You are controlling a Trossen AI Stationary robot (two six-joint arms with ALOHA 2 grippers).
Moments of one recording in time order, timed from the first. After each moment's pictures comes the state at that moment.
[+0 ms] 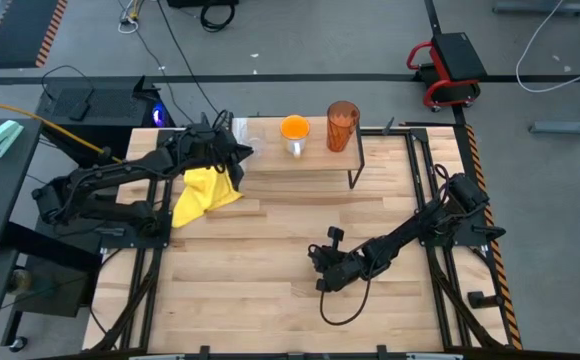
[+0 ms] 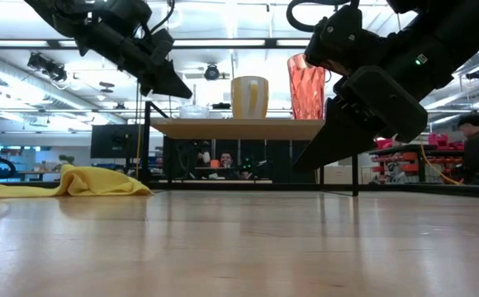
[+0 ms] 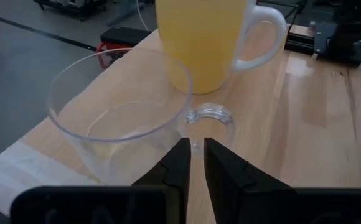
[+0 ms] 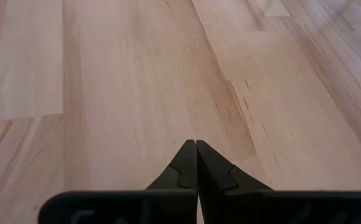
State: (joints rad) left arm 0.54 1.15 0.71 0.02 0.05 0.04; right arm 0.47 1.83 0.91 -0.02 0.64 0.45
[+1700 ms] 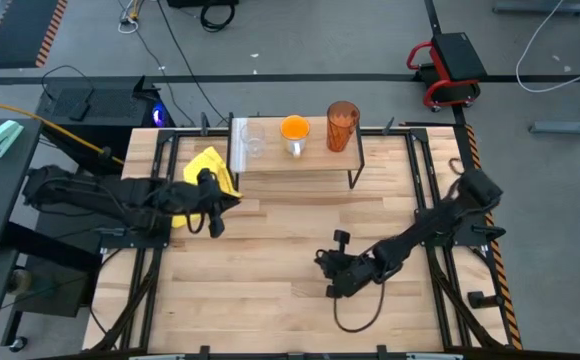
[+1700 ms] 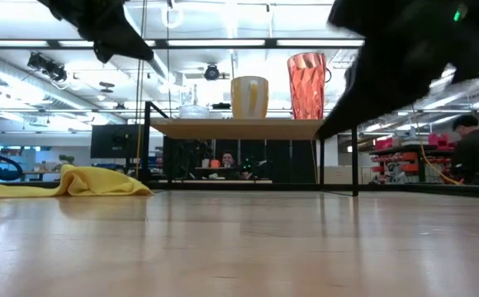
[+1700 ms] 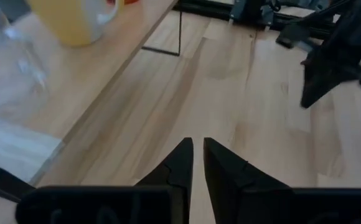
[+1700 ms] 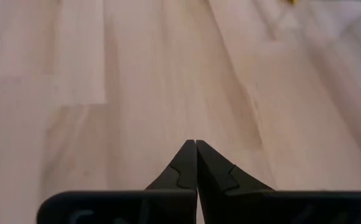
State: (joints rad) left arm -0.12 0.87 0.71 -0.37 -0.37 -0.28; right arm 0.54 1.74 0.91 -0.11 0.62 0.45
